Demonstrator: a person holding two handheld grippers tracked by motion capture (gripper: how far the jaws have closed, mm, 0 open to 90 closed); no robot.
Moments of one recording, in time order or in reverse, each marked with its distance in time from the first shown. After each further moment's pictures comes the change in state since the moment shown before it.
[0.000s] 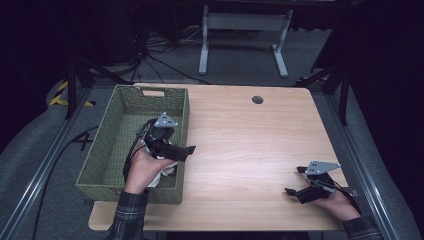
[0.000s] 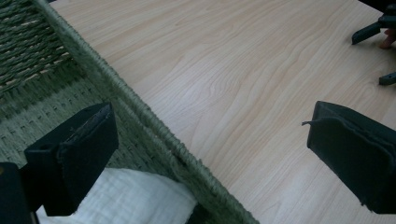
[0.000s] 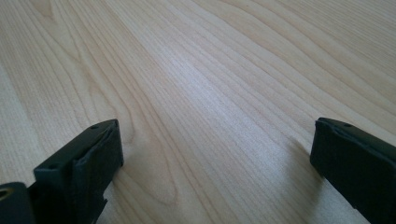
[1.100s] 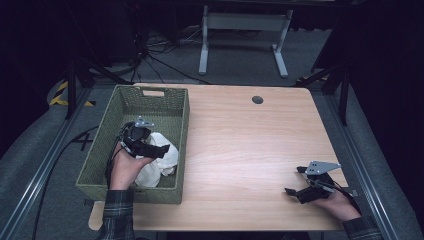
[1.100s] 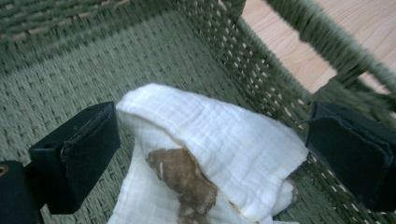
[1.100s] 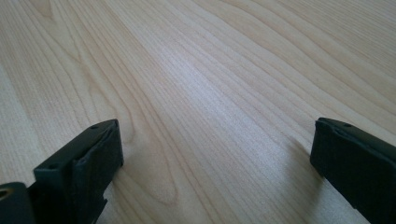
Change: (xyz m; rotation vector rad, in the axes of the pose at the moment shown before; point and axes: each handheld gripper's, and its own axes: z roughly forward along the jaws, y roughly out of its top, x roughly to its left) left arm 0.059 -0.043 0.000 0.115 0.177 -0.110; right arm 0.000 0.000 0.000 -0.001 -0.001 0.003
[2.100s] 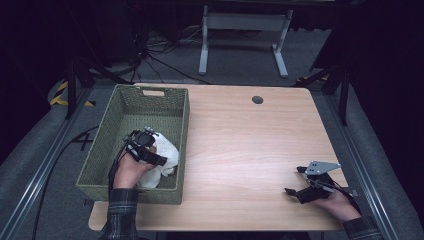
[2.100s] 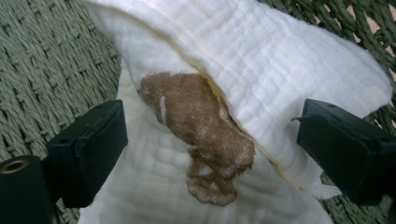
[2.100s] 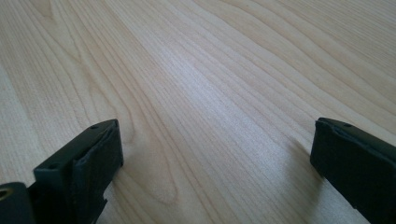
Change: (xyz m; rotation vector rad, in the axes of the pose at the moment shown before) left arm 0.004 -0.016 0.037 0.306 0.024 -0.045; right arm 0.000 0.000 0.000 -0.001 0.000 -0.001
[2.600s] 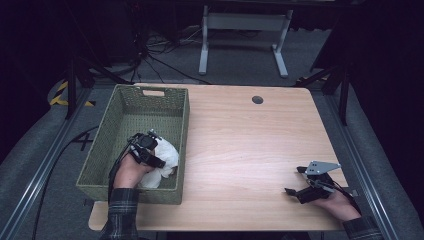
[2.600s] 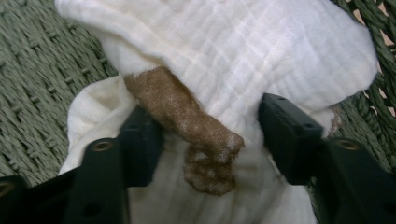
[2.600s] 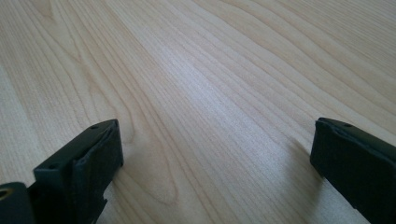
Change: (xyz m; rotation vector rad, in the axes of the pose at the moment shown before) left arm -0.004 -0.001 0.005 0.102 -0.073 0.022; right arm 0.000 0.000 0.000 0.000 0.000 0.000
